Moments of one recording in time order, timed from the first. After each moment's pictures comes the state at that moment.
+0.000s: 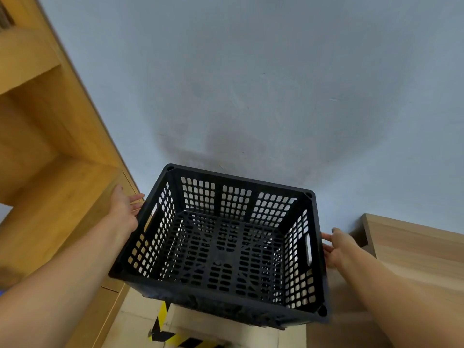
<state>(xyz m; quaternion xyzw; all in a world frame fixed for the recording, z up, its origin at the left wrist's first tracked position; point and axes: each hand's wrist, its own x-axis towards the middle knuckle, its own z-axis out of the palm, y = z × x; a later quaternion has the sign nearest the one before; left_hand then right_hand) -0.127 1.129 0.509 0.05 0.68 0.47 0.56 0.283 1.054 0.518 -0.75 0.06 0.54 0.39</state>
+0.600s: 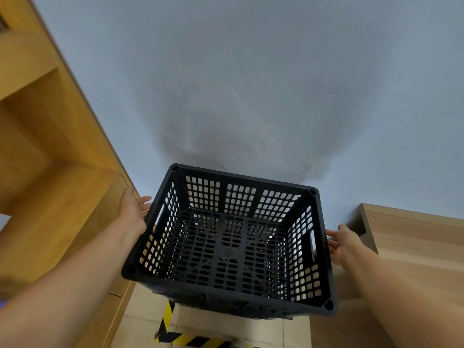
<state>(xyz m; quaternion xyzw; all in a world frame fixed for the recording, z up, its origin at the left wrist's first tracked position) -0.134 1.122 0.508 0.08 0.67 0.45 0.58 0.265 1.030 0.524 -0.74 0.05 0.51 0.43</state>
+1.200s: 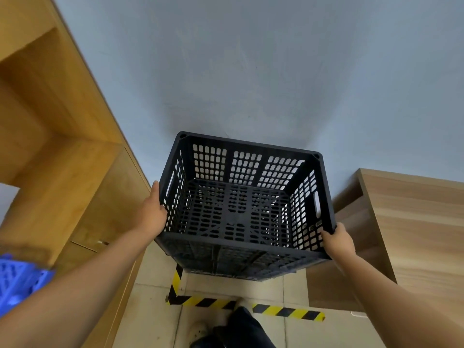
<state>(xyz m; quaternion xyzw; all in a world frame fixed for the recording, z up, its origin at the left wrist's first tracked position) -0.166 1.033 0.439 0.57 0.74 0.14 0.31 0.234 0.929 0.454 -0.89 -0.31 0.30 0.17</state>
